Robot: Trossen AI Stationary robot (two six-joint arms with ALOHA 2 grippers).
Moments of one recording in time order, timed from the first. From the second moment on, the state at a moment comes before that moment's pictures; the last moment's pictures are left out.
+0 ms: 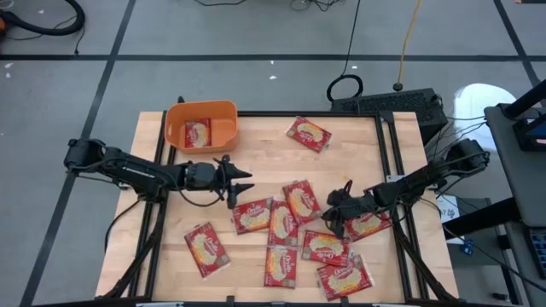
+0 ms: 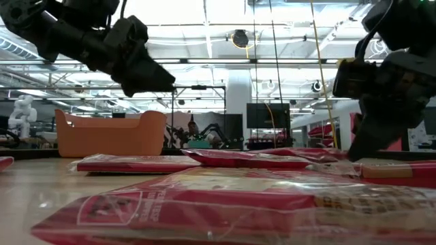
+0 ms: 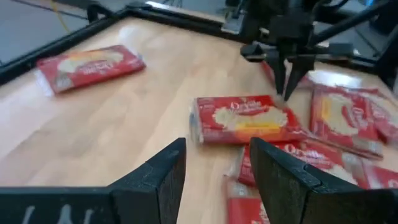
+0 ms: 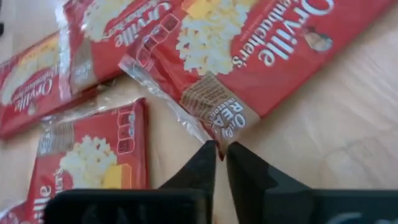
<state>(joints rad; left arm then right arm) -0.04 1.23 0.41 0.49 -0.18 -0.22 0.33 1.31 0.31 0.19 0.12 0.82</state>
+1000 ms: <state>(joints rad) -0.01 1.24 0.41 0.51 -0.20 -0.16 0.06 1.51 0.31 0.42 0.04 1.03</state>
